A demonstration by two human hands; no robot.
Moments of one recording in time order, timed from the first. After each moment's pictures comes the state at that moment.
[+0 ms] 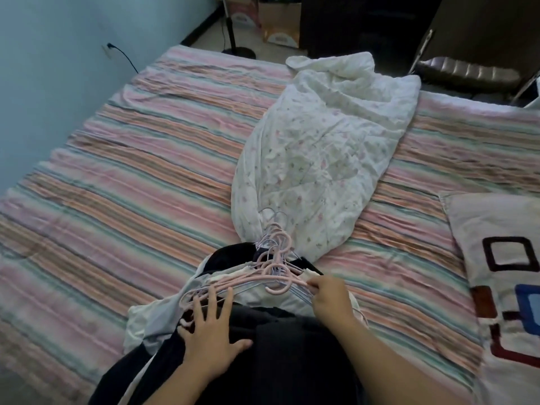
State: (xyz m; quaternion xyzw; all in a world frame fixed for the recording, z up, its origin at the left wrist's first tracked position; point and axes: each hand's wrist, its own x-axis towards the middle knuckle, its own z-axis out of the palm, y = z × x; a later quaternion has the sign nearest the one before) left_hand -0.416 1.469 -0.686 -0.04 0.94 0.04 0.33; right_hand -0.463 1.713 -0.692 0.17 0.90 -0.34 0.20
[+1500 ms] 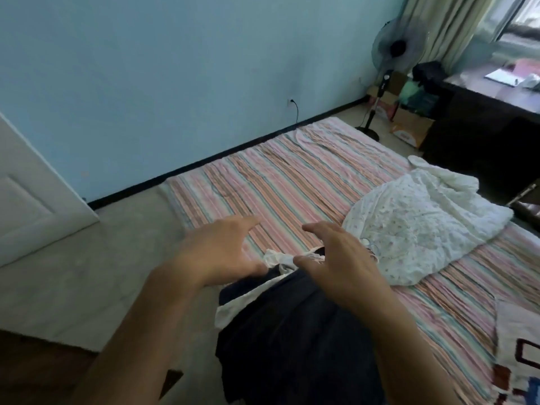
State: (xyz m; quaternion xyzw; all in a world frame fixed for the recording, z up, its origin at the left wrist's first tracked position) left_hand -0.118 1.264 -0.204 -0.09 0.97 0.19 0.10; right_hand -0.186 1.474 -0.218 -0.28 0.92 -0.27 0.09
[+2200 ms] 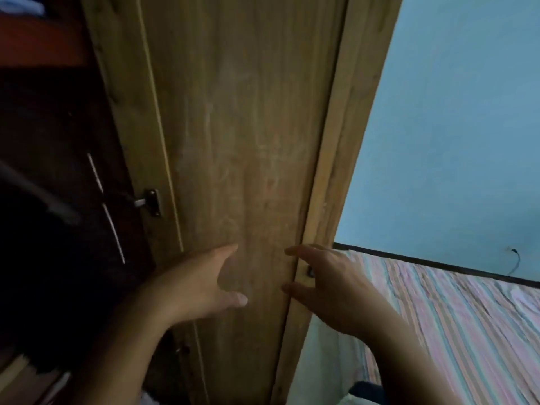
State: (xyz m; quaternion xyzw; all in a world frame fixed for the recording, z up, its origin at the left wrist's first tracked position) left_hand 0.372 1.155 -0.091 -0.51 0.83 0.22 -0.11; right_hand 0.149 1.227 -0.086 -0.71 0.67 -0.20 0.08
